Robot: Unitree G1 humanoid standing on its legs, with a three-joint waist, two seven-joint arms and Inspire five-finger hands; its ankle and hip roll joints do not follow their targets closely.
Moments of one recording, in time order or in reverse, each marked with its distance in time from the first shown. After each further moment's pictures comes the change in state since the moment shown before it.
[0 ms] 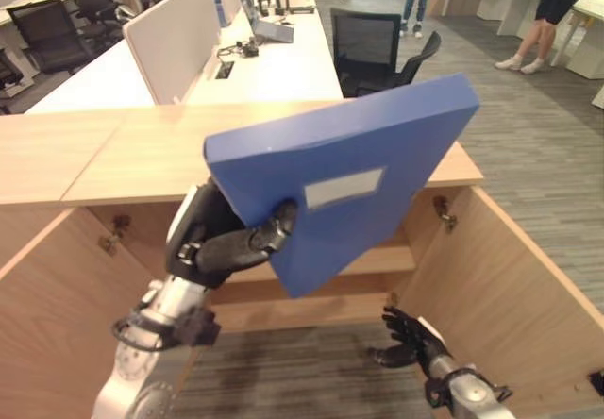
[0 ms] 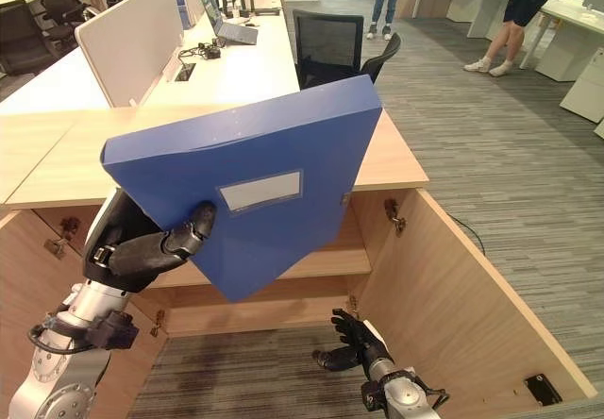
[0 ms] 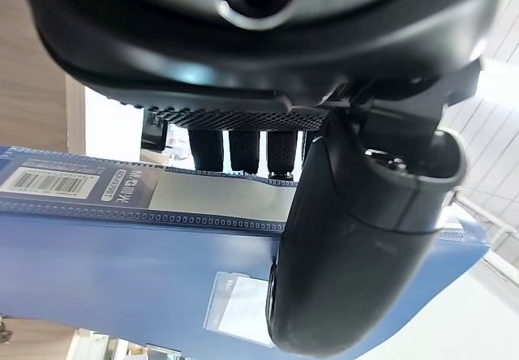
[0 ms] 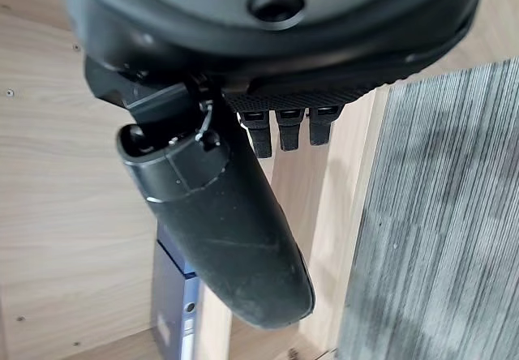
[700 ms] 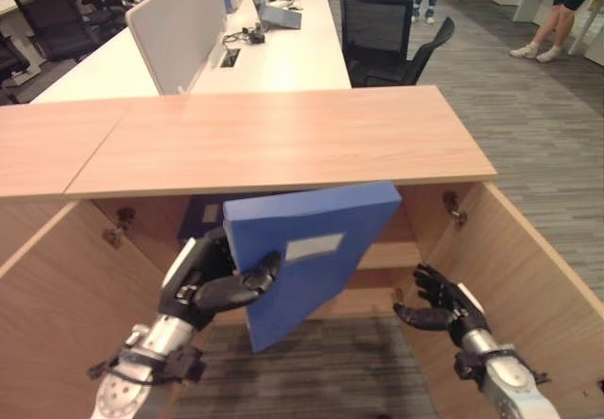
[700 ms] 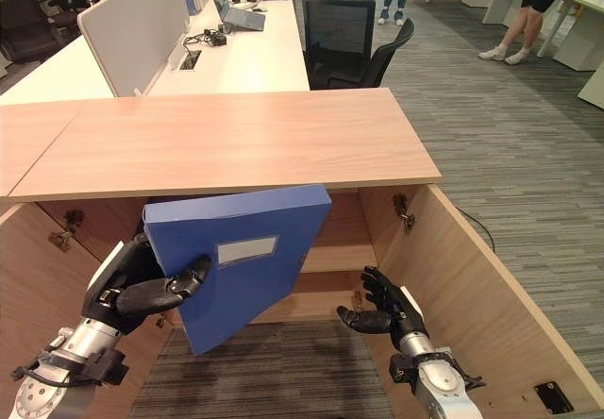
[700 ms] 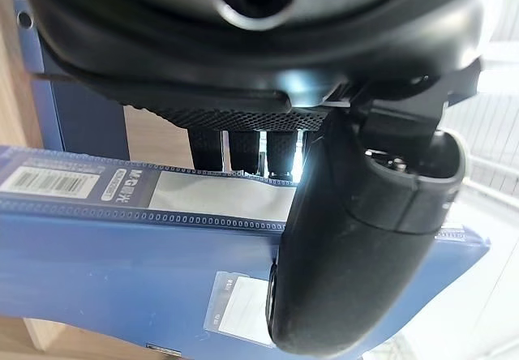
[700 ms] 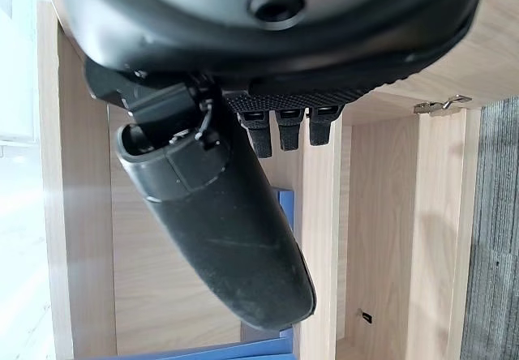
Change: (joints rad) left arm 0.202 -0.002 0.077 0.072 0.178 0.078 -0.031; right arm 0.056 -0.082 -0.190 -0.227 0.088 -0.027 0.002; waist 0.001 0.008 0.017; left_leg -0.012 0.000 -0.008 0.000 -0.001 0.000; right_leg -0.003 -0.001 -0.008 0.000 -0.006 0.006
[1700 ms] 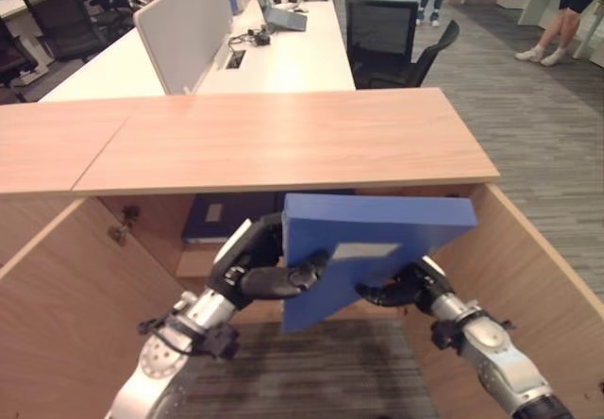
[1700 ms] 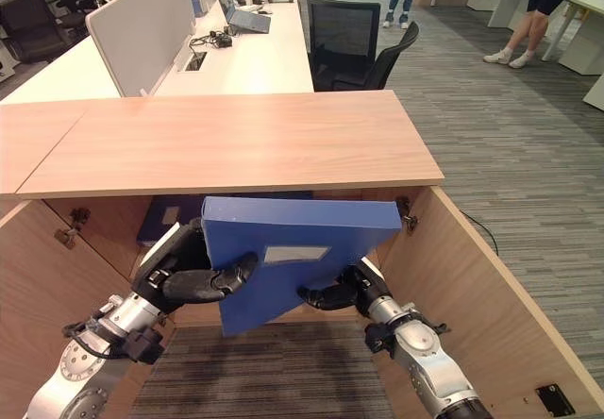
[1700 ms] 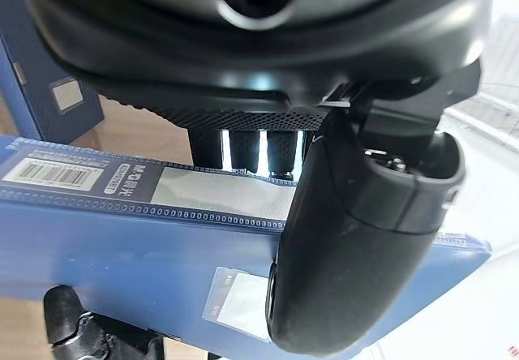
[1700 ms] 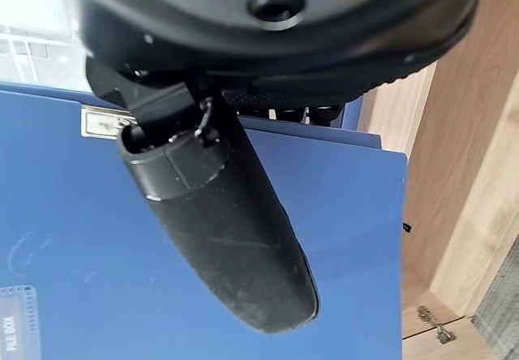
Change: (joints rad) left arm -0.246 0.049 -0.207 0.052 -0.020 0.020 -0.083; right arm -0.200 -0.082 0.165 -0.077 0.106 0.034 0.116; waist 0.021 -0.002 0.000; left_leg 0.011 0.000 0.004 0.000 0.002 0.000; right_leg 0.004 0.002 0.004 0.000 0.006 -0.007
